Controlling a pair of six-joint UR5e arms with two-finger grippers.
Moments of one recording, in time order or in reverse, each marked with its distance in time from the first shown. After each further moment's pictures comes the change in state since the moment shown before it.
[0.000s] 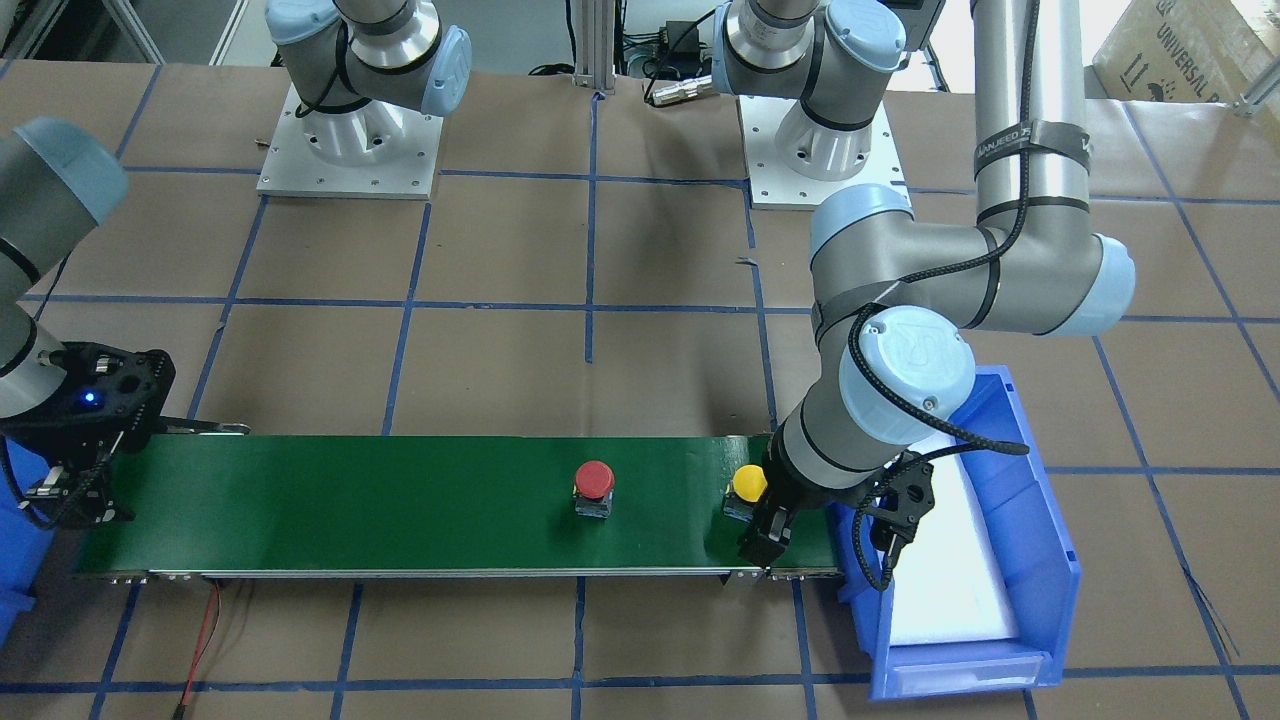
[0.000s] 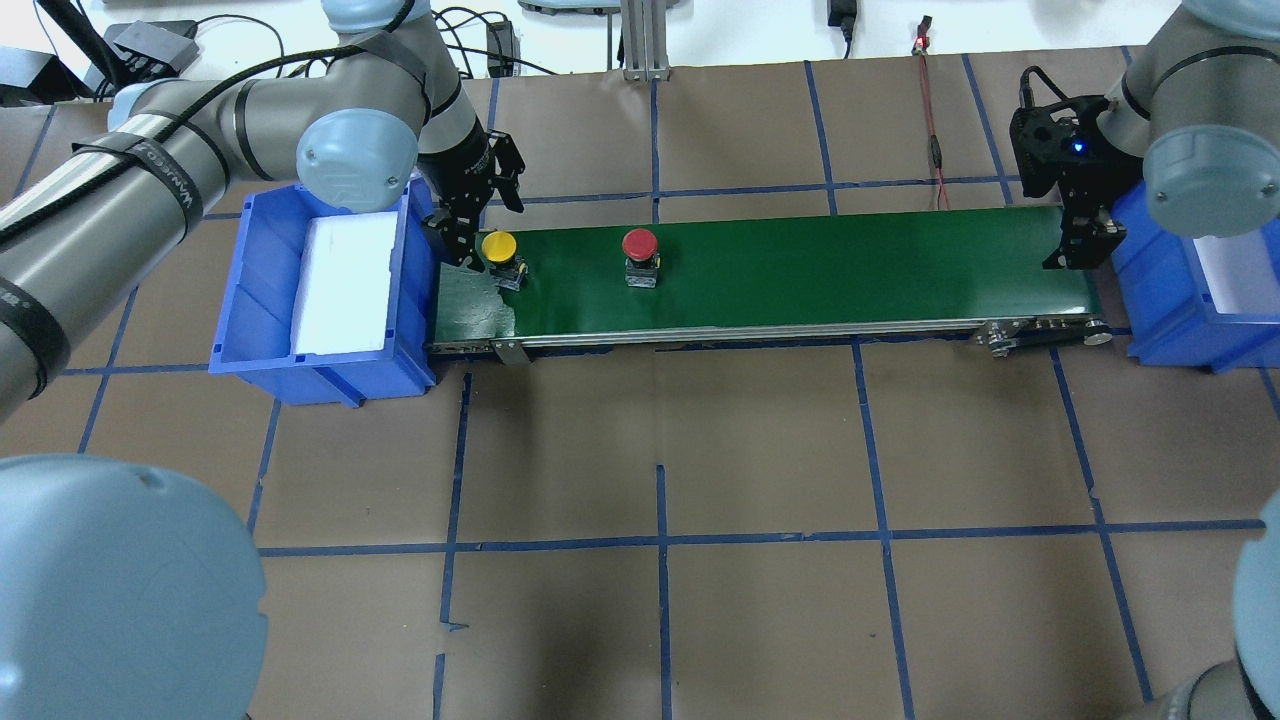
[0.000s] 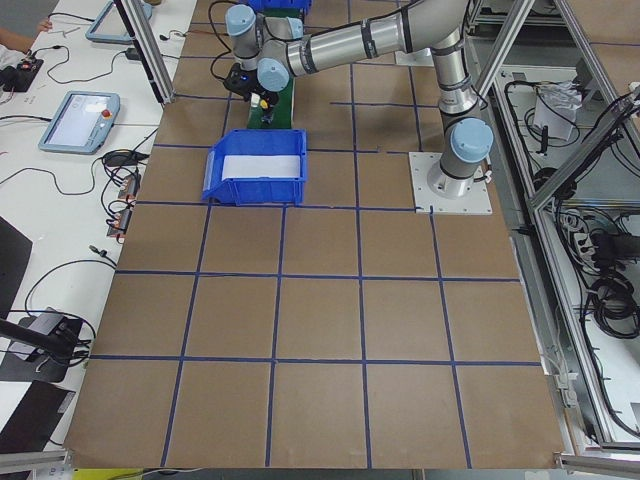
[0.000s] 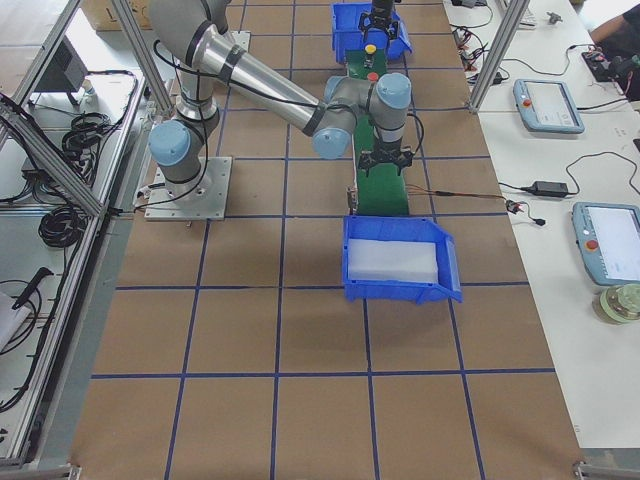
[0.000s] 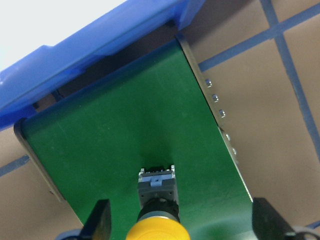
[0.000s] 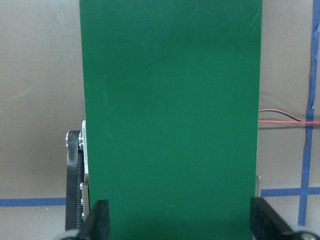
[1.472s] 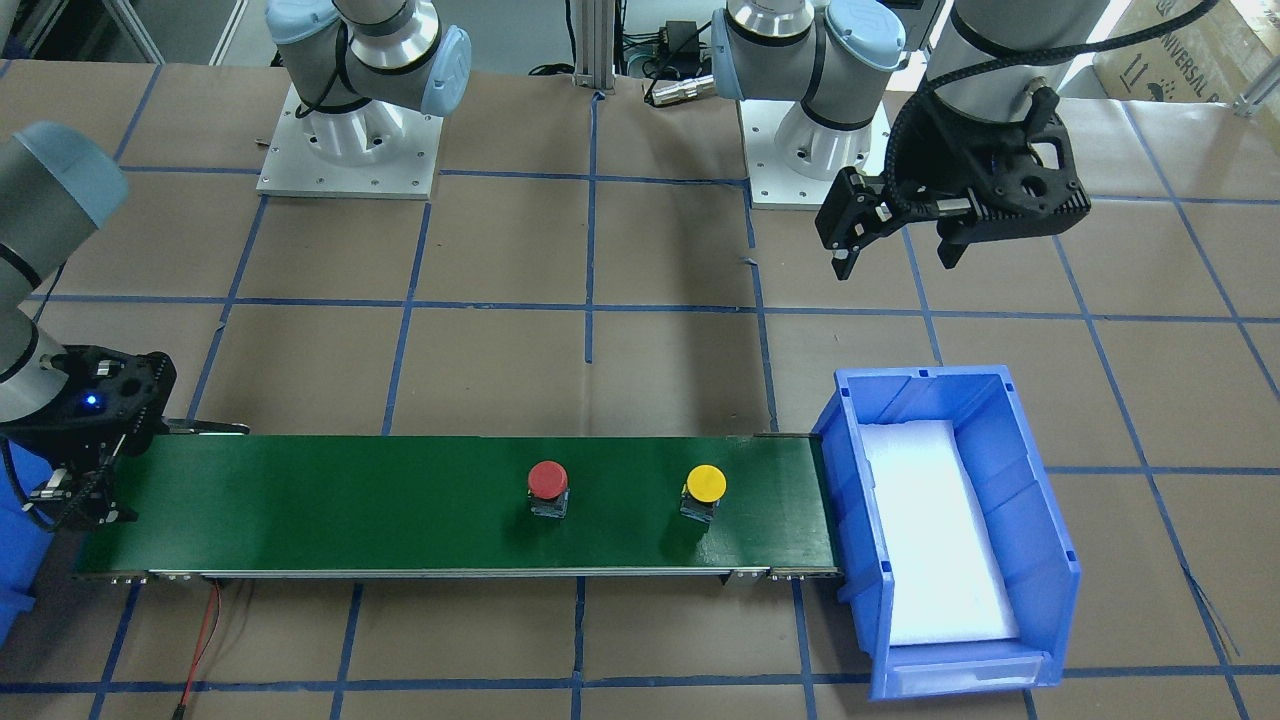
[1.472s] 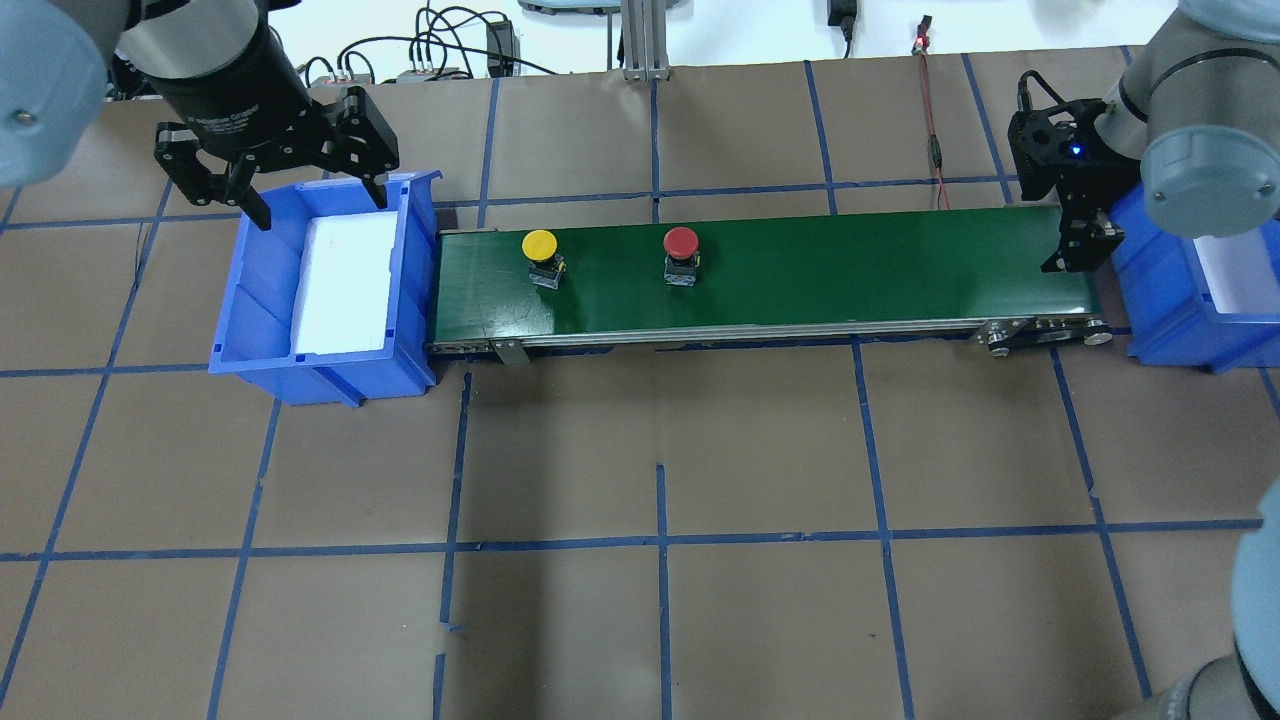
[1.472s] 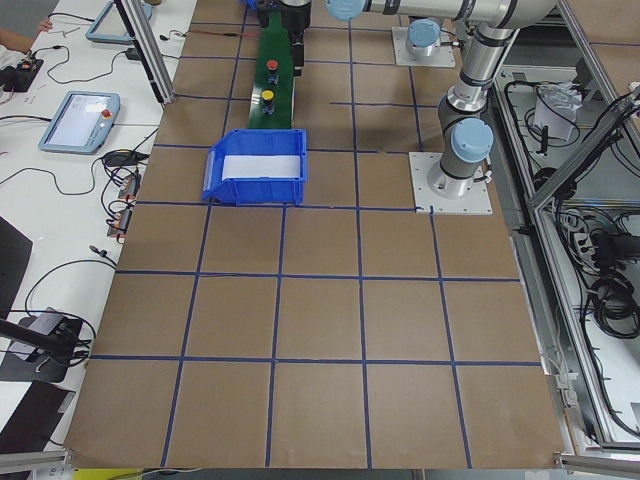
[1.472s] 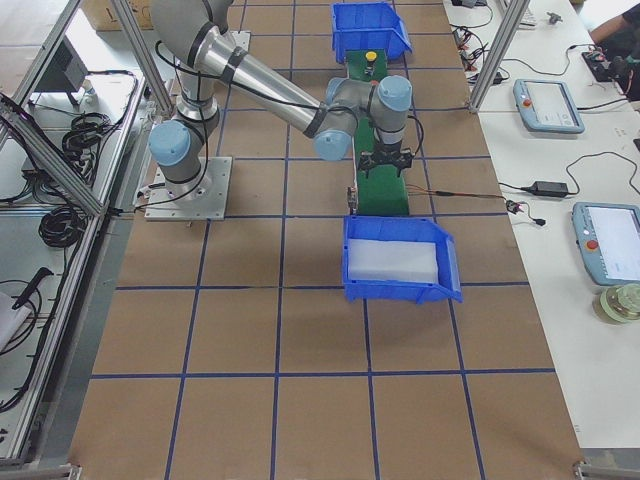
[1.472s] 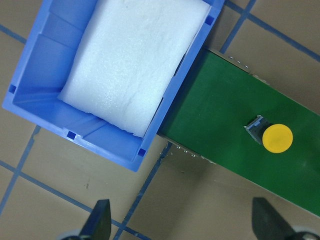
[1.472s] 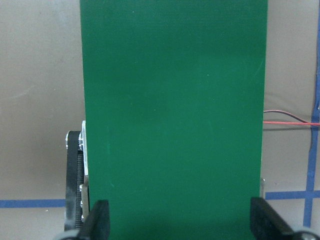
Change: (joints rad) left arm 0.057 0.434 -0.033 -0.348 0.113 1.042; right arm -0.001 0.009 -0.002 0.002 0.001 -0.005
